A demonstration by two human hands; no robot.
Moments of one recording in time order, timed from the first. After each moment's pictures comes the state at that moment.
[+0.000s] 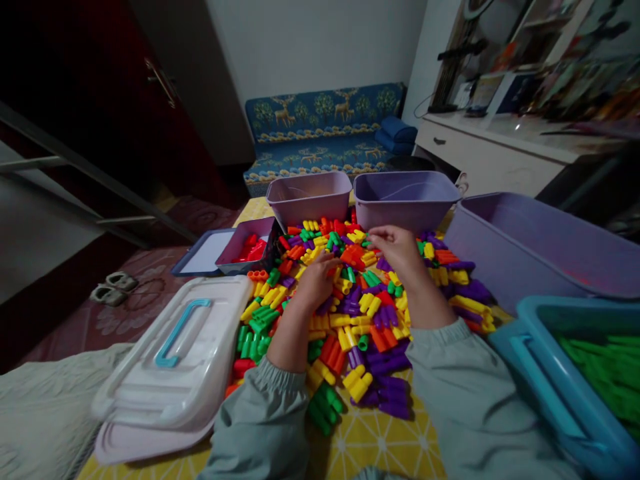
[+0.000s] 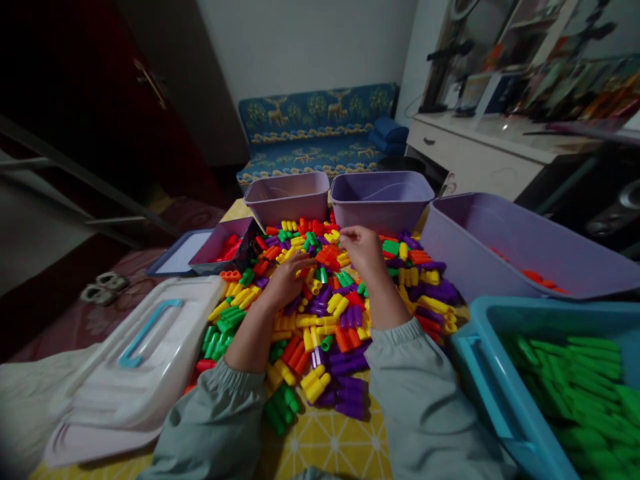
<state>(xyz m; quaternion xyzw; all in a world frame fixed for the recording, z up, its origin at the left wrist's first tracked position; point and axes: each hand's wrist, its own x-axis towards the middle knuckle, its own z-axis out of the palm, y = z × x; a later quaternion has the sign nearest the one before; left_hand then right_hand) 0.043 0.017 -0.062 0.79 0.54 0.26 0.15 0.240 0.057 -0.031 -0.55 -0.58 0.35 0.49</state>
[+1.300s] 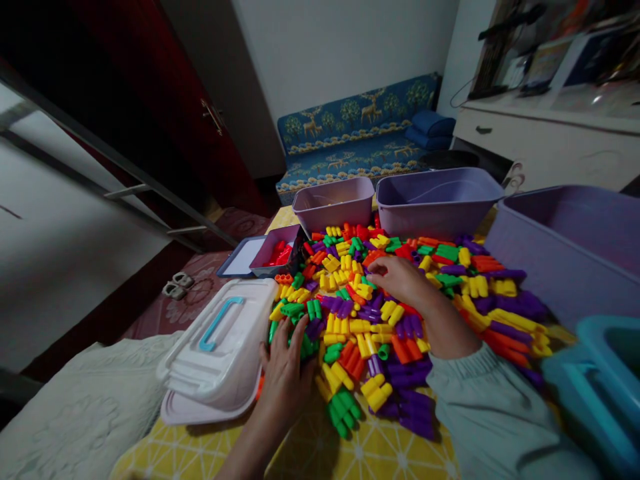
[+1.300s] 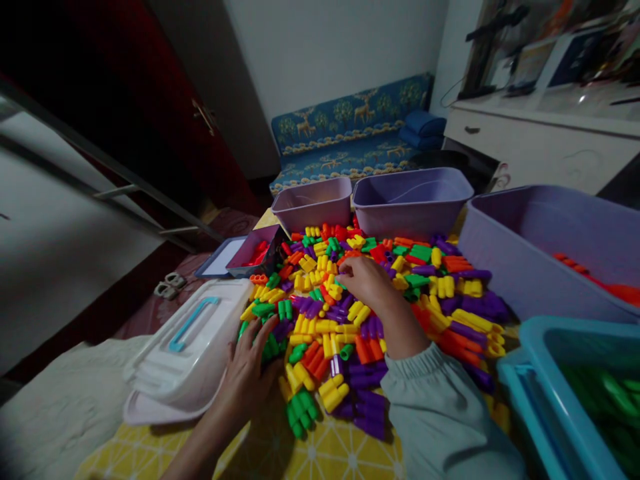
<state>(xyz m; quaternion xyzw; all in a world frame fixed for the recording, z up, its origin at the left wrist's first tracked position) -0.013 -0.153 -0.069 0.66 0.74 0.13 0.06 0.219 0.034 -0.039 -0.53 -0.77 0.24 0.25</state>
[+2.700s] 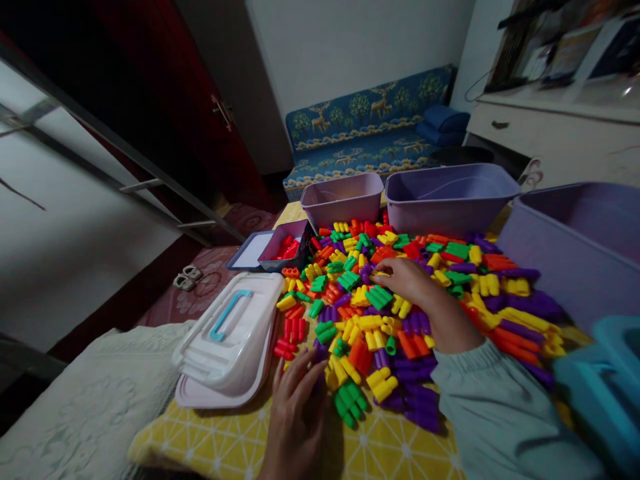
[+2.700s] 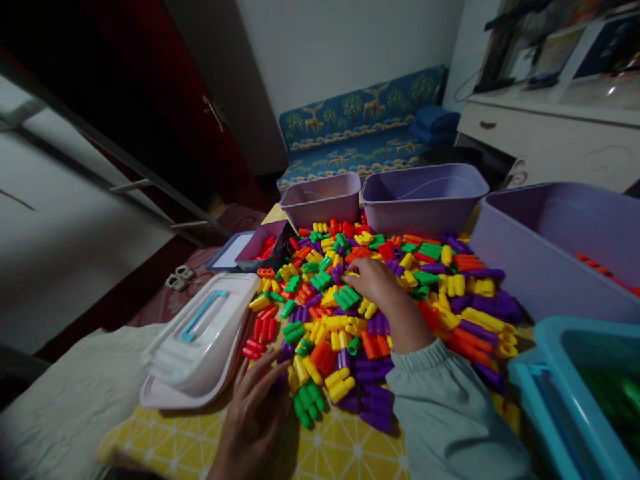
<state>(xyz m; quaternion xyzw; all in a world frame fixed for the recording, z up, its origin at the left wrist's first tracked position) 0.000 -0.214 -0.083 0.71 0.62 0.33 0.06 0.218 0.036 -0.049 -0.53 -0.80 0.23 0.19</state>
